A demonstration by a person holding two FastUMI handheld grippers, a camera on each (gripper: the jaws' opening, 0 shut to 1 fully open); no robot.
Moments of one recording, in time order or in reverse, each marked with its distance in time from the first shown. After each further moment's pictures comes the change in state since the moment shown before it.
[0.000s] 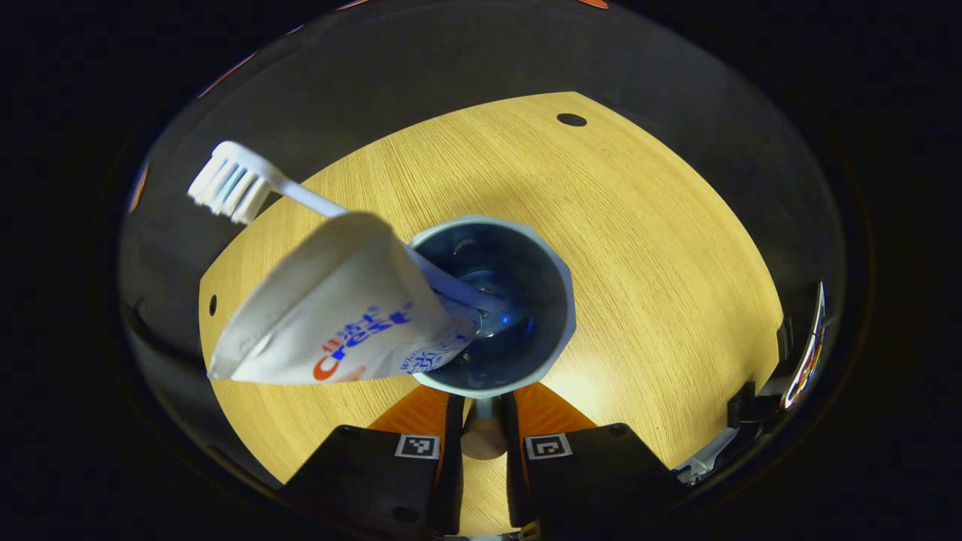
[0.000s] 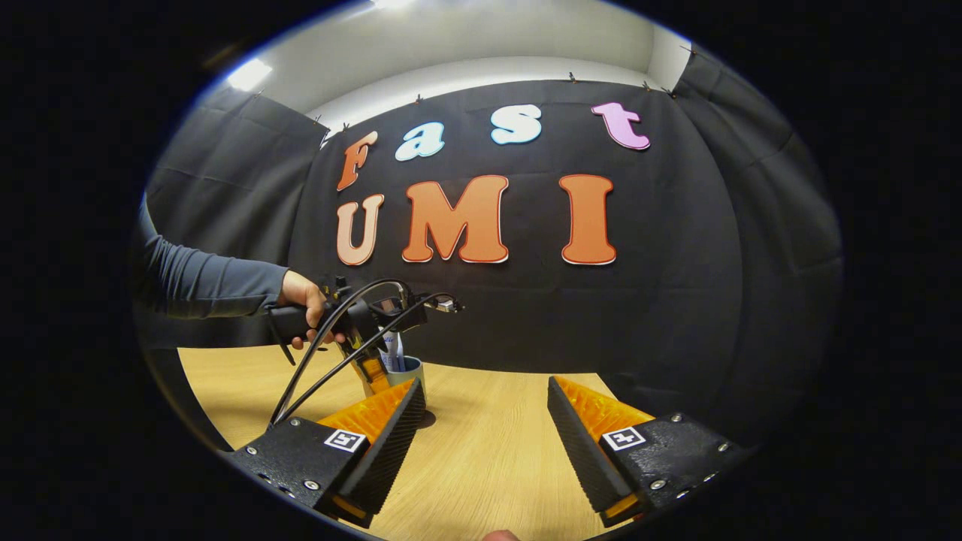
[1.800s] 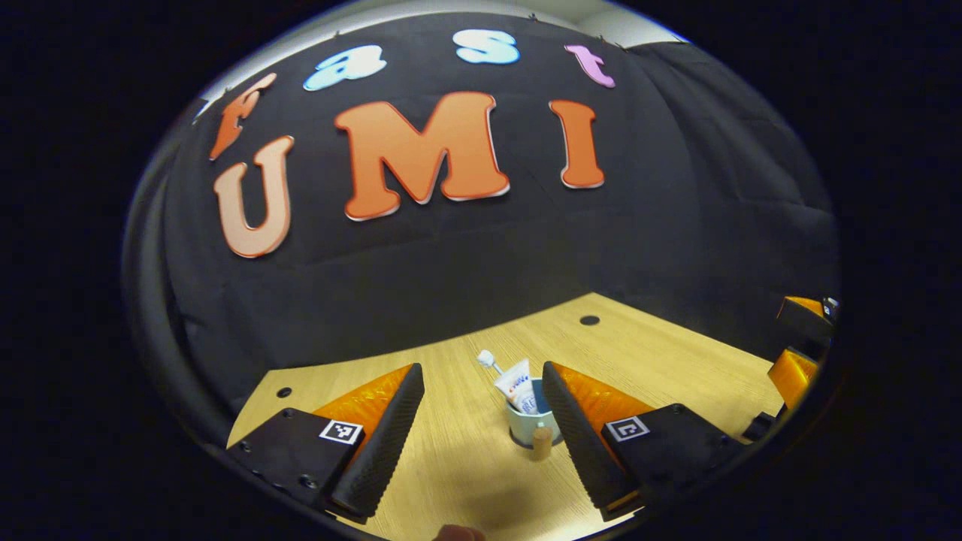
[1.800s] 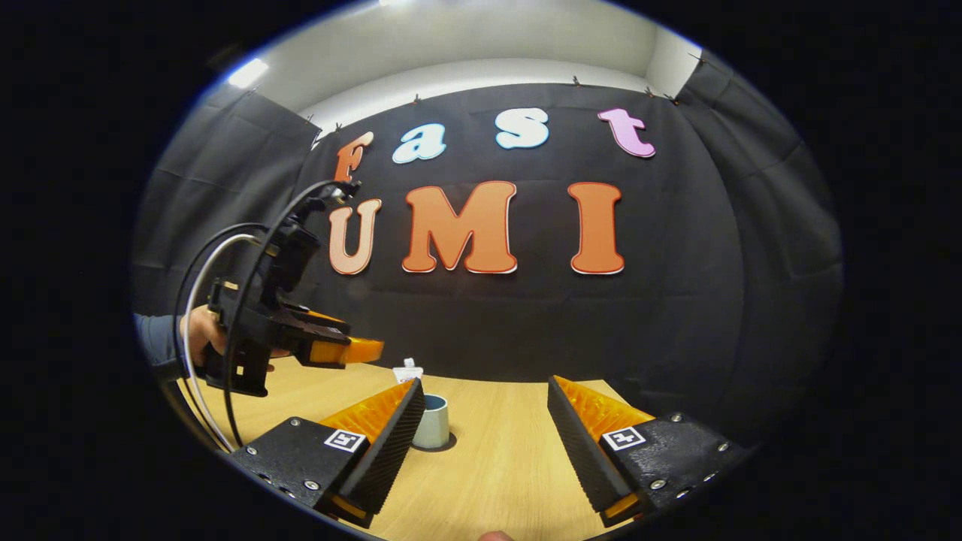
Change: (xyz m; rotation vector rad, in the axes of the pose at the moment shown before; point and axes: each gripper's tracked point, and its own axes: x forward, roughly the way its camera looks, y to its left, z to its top) left arm -0.129 0.153 0.004 -0.073 -1.026 0.221; right arm 0.036 0.077 0.035 -0.007 -0.025 -0.032
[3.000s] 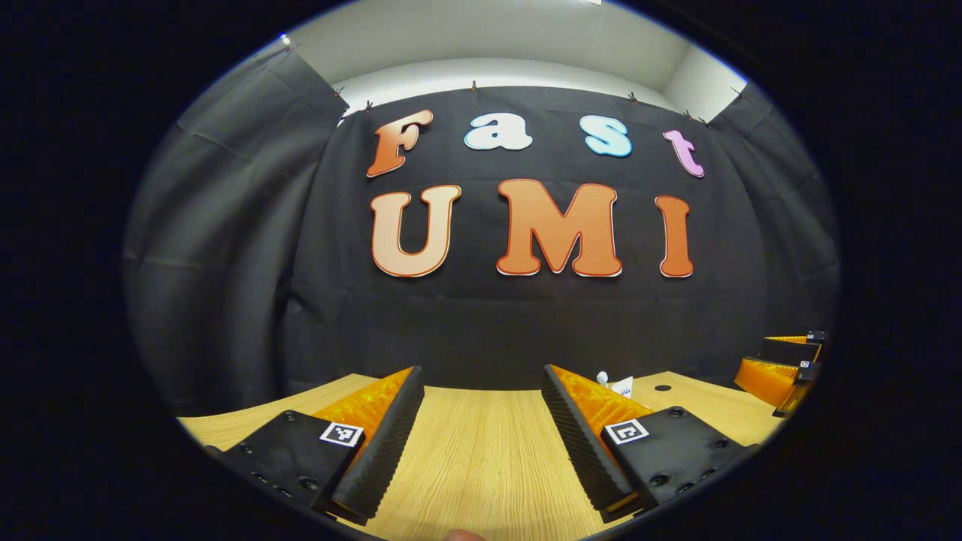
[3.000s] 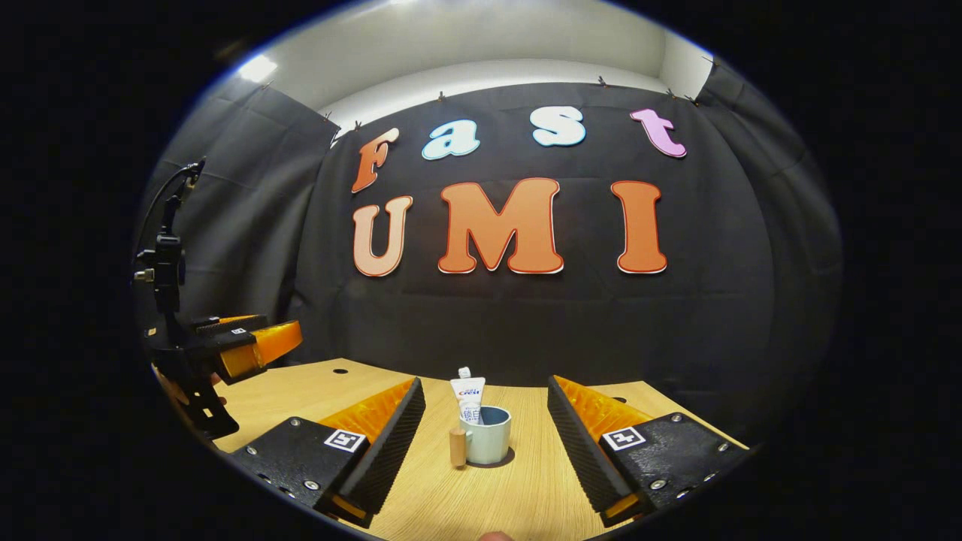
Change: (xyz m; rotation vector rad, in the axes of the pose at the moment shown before) left arm -0.121 0.050 -0.056 -0.202 -0.294 0.329; right arm 0.031 0.074 -0.009 0.007 -0.013 0.037
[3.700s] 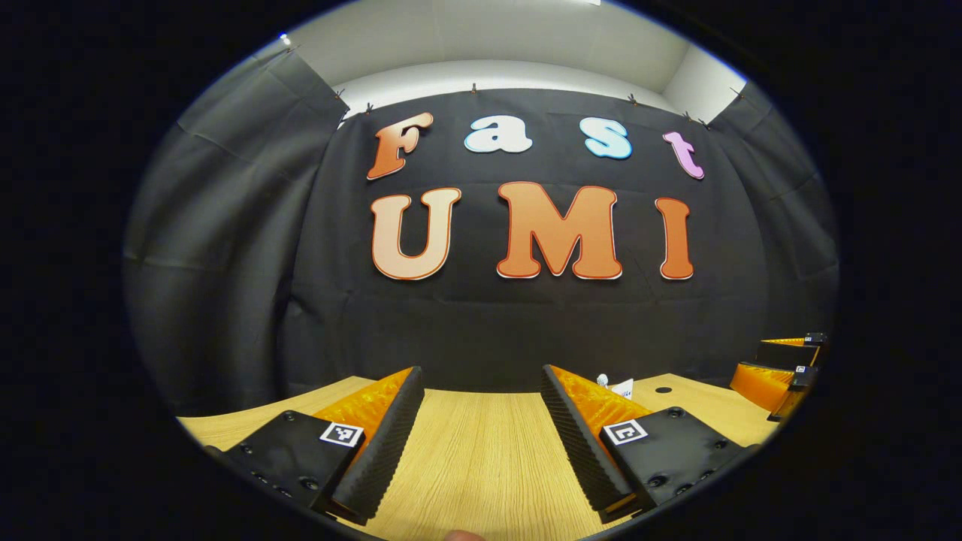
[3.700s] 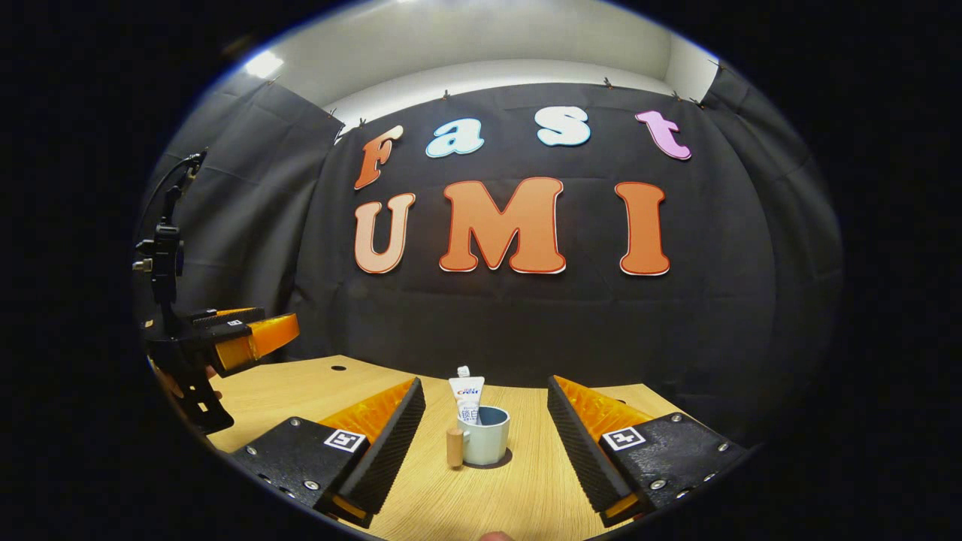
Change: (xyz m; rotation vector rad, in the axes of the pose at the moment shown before) left arm -0.001 -0.003 0.005 0.008 -0.013 -0.005; right arm 0.004 0.000 -0.004 -0.018 0.006 0.007
